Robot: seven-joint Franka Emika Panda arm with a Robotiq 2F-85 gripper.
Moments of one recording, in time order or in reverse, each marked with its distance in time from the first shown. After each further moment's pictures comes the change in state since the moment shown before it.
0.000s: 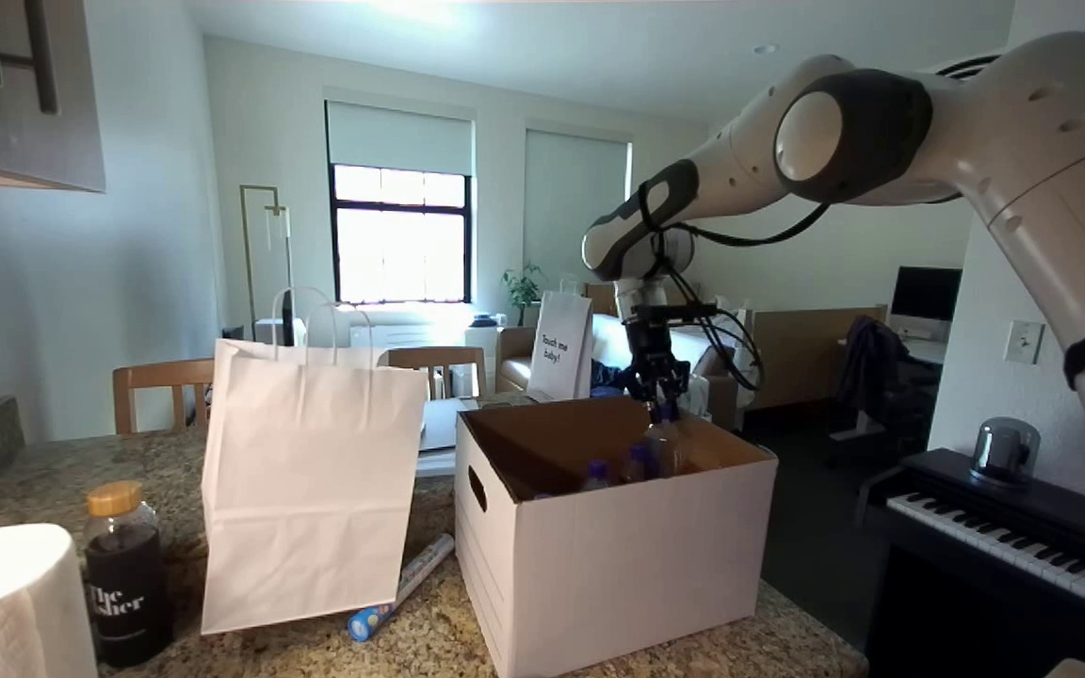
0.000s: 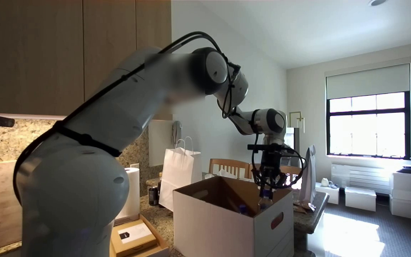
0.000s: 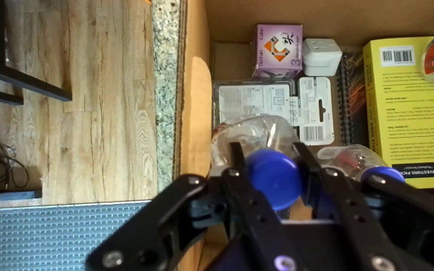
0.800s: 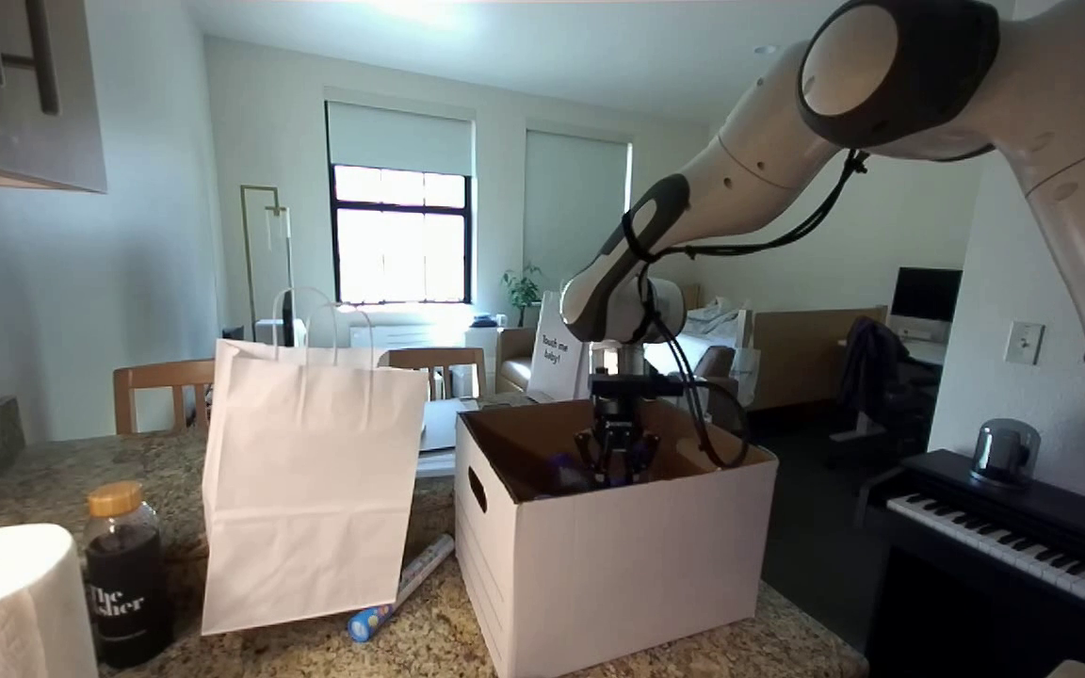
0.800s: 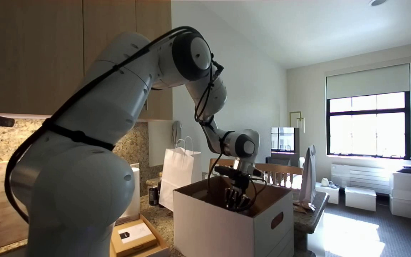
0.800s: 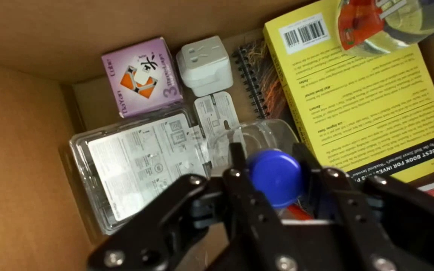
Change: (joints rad) arm 0.109 -0.155 0.048 -0.504 0.183 0.488 0.364
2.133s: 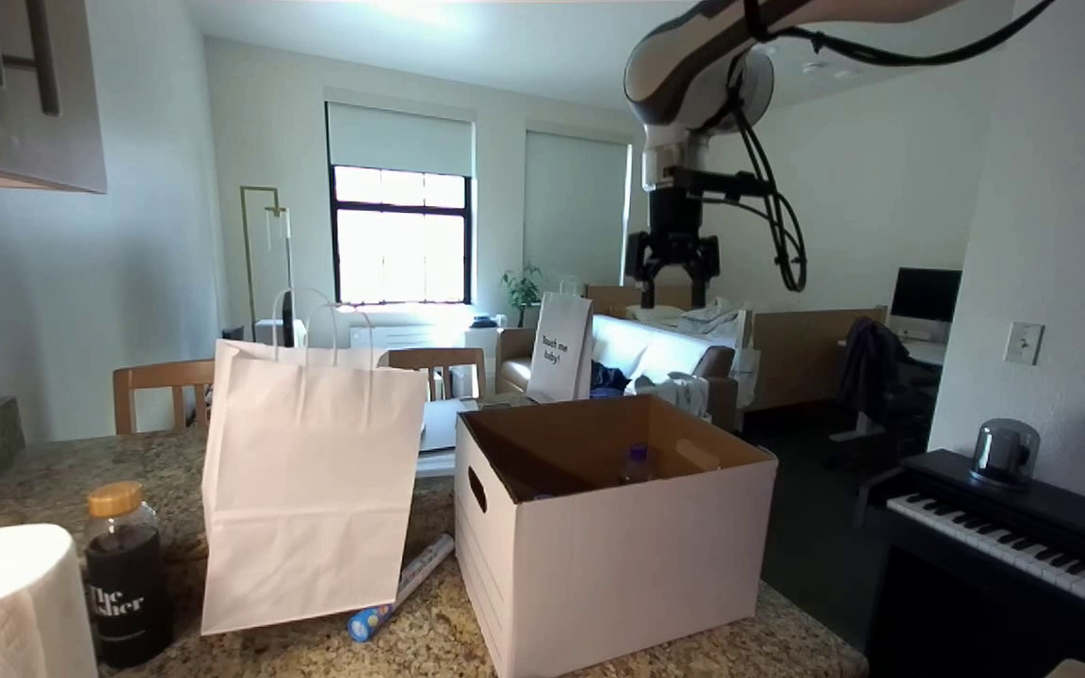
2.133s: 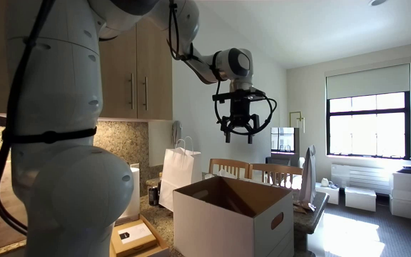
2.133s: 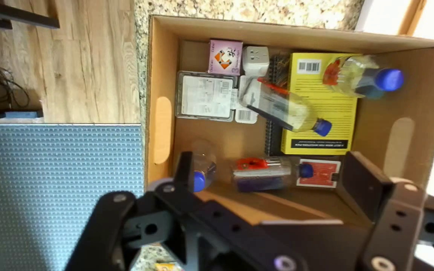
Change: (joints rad) arm -0.020 -0.530 -0.025 0.033 -0.177 -0.377 -0.328
